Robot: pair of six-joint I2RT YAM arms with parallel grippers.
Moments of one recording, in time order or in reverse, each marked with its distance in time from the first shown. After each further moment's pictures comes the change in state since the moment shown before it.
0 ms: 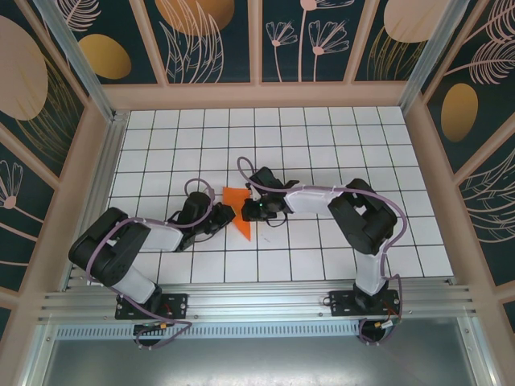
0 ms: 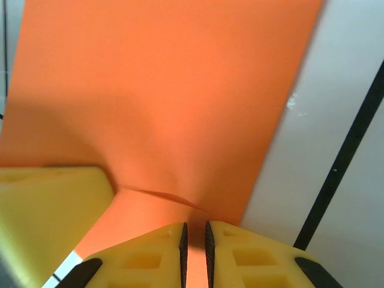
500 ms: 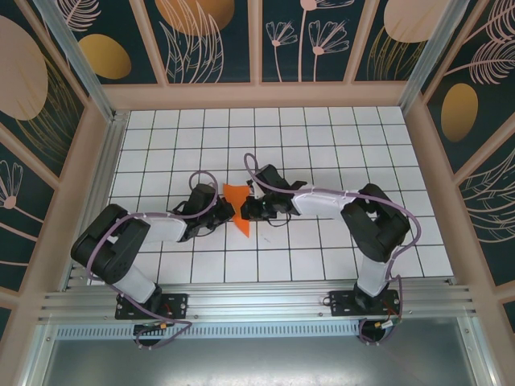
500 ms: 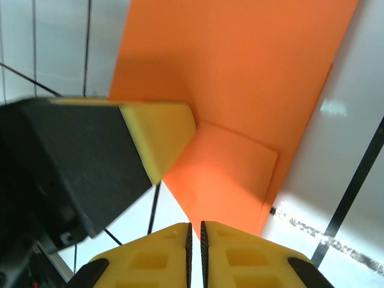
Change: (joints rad) left arm 0.000 0.021 0.125 -0.228 -0.058 0.117; right arm 0.008 -0.088 -0.060 0.040 -0.086 0.071
